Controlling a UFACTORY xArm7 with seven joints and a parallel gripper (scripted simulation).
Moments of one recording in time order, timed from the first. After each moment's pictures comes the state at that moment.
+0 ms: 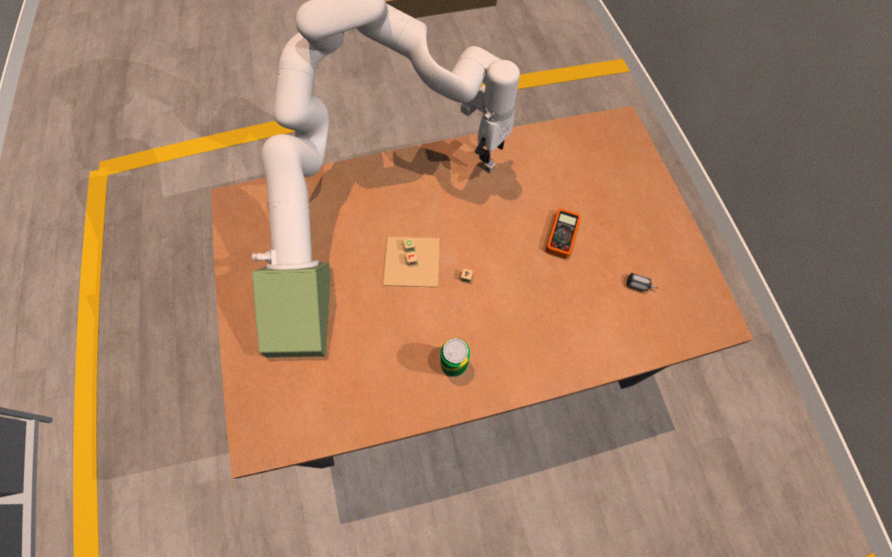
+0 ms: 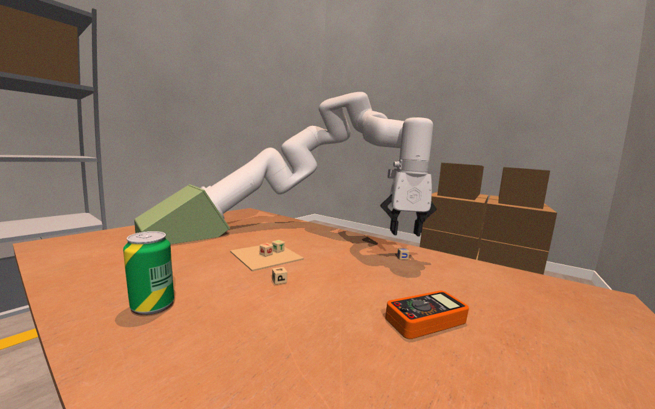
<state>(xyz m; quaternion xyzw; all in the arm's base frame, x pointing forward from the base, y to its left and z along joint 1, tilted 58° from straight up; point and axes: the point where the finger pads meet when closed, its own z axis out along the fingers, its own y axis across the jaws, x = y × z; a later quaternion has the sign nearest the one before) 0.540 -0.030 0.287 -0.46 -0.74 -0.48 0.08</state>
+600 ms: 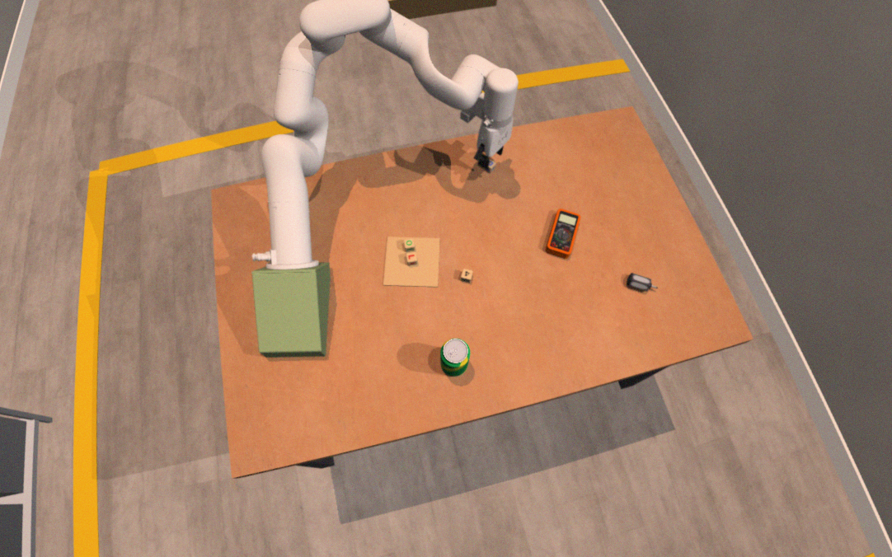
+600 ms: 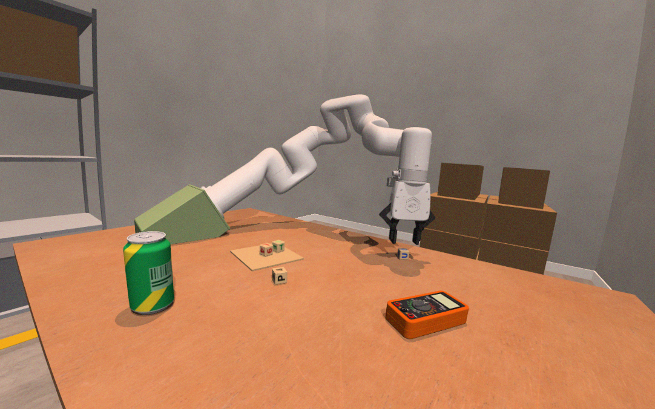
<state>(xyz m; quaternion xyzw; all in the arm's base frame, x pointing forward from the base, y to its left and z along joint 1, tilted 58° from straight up) 0.548 -0.012 0.274 -0.46 -0.74 -0.48 0.08</state>
